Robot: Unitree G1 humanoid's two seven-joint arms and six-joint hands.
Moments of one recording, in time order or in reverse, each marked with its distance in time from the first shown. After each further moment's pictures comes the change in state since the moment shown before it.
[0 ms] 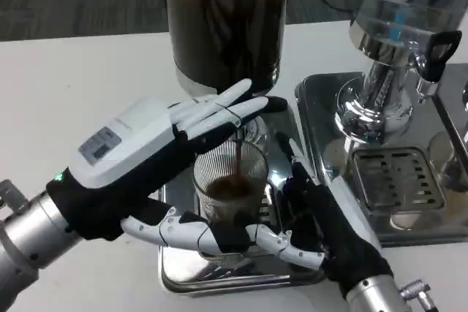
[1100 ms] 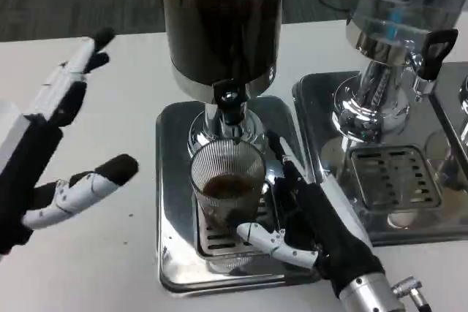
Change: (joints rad) left arm 0.190 -0.131 0.281 0.089 -0.001 -0.004 0.254; right arm -0.027 0.014 0.001 0.057 0.039 -0.056 0.027
